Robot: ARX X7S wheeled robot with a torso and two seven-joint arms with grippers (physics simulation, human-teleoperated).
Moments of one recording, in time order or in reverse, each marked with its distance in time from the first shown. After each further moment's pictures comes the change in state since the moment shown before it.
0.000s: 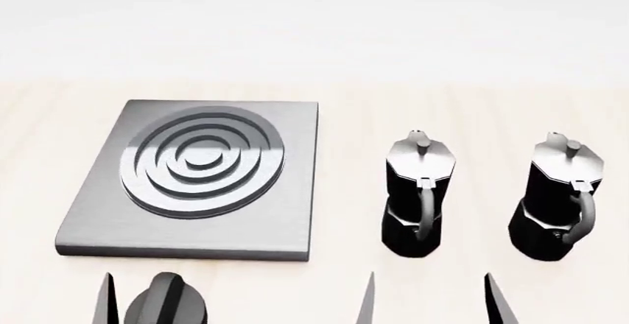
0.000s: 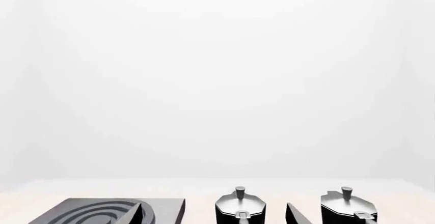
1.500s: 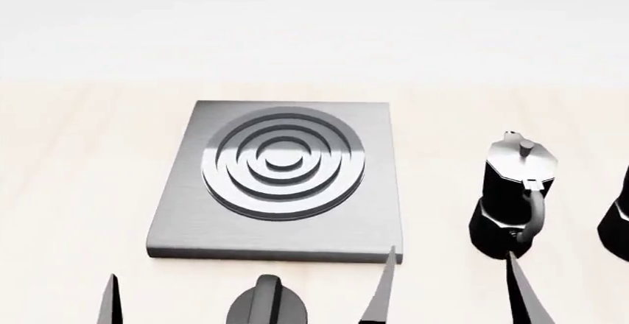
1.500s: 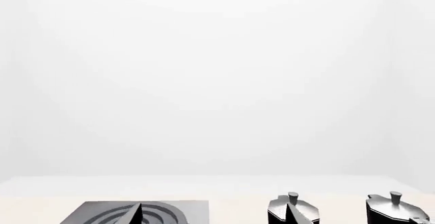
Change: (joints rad) left arm -0.017 -0.058 0.046 -0.017 -0.032 0.013 -0.063; right arm 0.083 0.039 0.000 -0.060 0.025 0.160 0.087
